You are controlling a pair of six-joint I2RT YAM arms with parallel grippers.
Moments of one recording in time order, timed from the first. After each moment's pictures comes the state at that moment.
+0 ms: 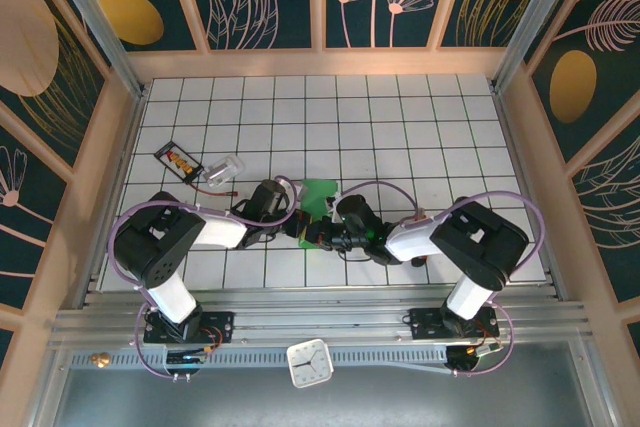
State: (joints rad) left arm -0.66 1.70 0.57 0.36 0.31 -0.43; right arm 0.92 1.67 0.54 0.57 -0.36 1.16
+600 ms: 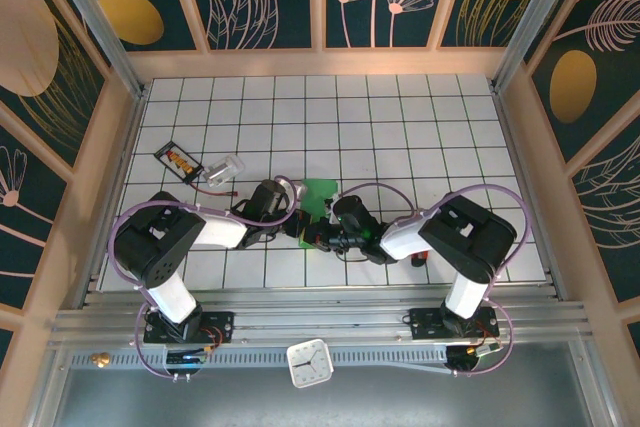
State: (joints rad) left arm -0.66 1.71 0.57 0.36 0.31 -0.43; right arm 0.92 1.74 0.56 0.59 -0.36 1.18
